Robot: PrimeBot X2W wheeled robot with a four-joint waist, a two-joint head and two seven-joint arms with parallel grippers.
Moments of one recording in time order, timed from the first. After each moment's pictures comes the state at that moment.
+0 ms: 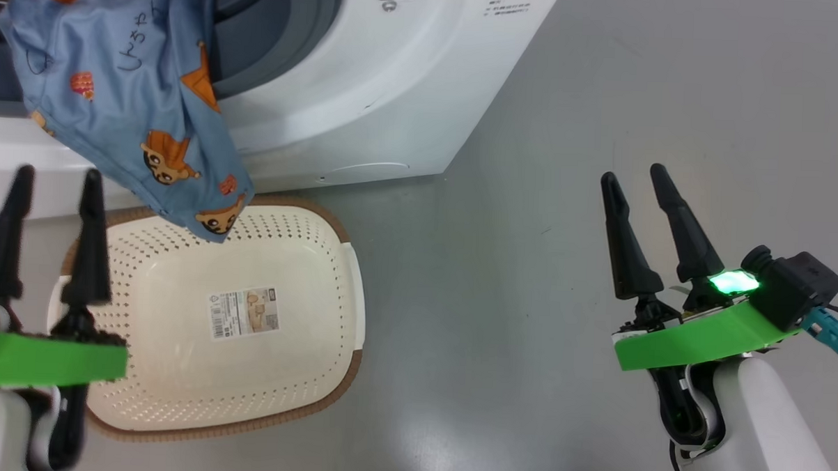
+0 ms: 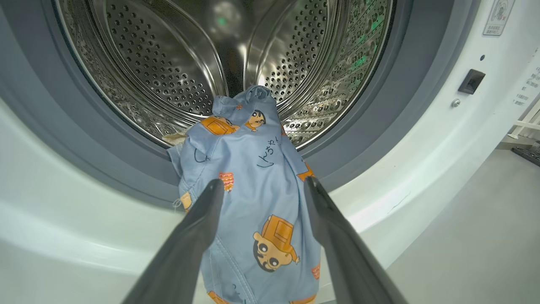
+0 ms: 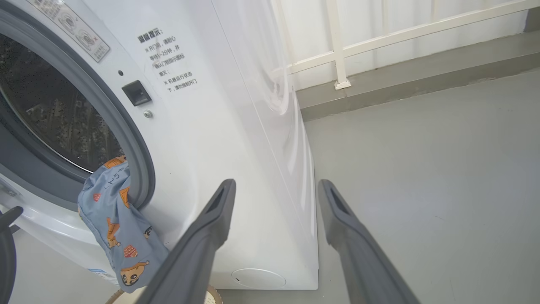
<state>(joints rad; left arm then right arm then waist) -0.32 0.31 -0.08 0.07 -0.46 -0.11 -0.26 -0.35 -0.11 0.14 0.10 0.48 0.13 -0.26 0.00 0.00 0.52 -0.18</state>
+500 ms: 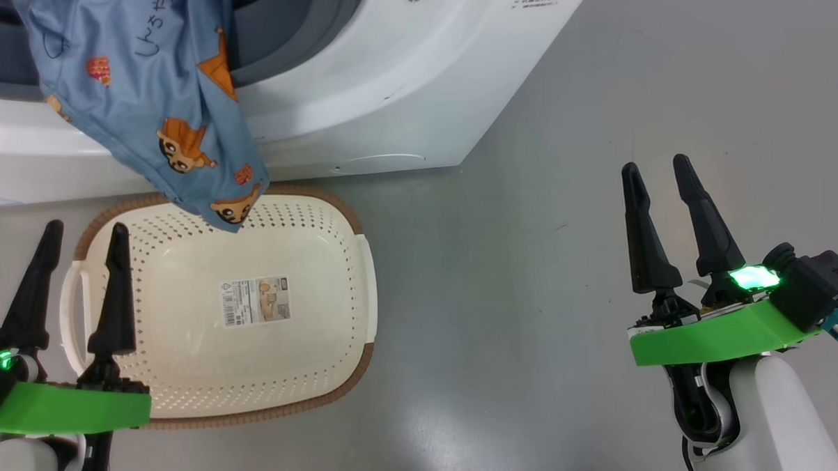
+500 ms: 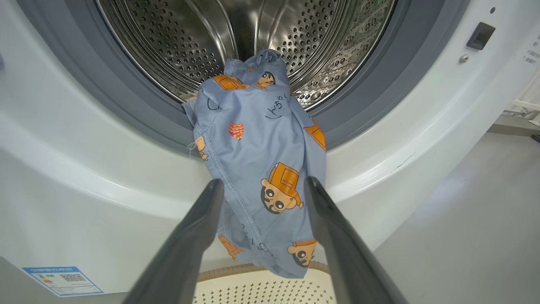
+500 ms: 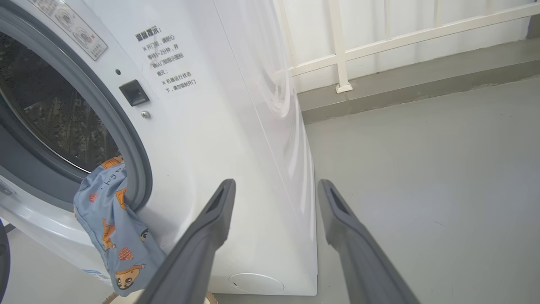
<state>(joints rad) -0.18 0.24 -0.04 0.01 -0.39 -0.11 -0.26 -0.35 -0.11 0.11 0.06 0.47 0.13 -0.26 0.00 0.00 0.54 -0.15</state>
